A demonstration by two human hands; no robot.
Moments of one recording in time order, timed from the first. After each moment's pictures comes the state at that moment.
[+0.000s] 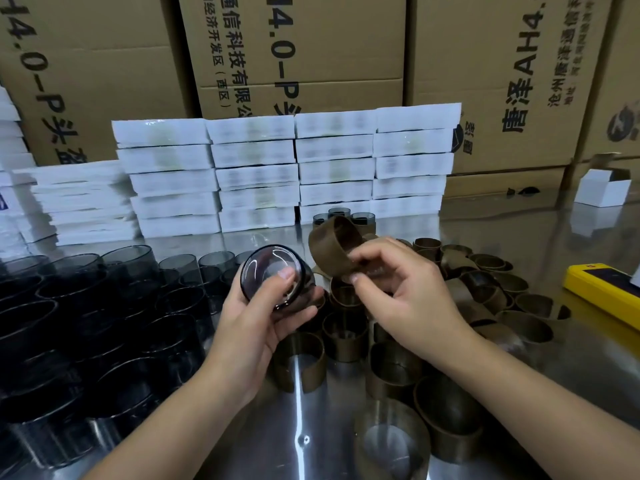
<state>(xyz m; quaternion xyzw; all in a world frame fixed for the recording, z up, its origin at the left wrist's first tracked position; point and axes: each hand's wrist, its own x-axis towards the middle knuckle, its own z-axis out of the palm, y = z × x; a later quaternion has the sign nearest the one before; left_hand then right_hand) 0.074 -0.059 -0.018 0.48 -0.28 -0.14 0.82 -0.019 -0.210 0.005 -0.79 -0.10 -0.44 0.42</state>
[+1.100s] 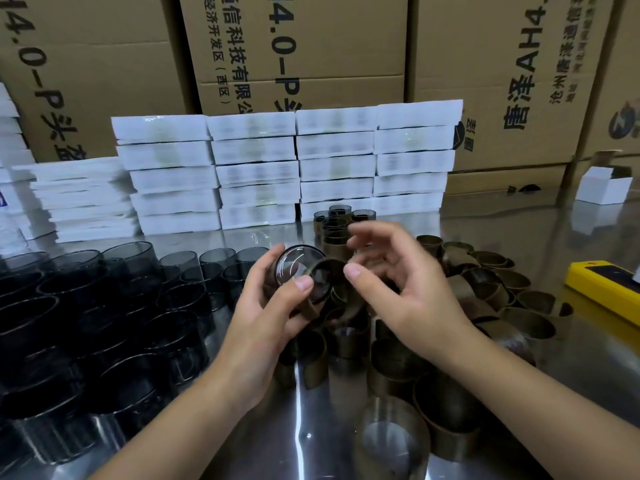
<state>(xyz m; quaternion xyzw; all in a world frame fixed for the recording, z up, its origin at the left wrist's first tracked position) 0.071 -0.060 -0.022 0.51 -0.33 -0.15 0.78 -0.023 -0.204 0.007 -0.76 -0.12 -0.42 0.48</state>
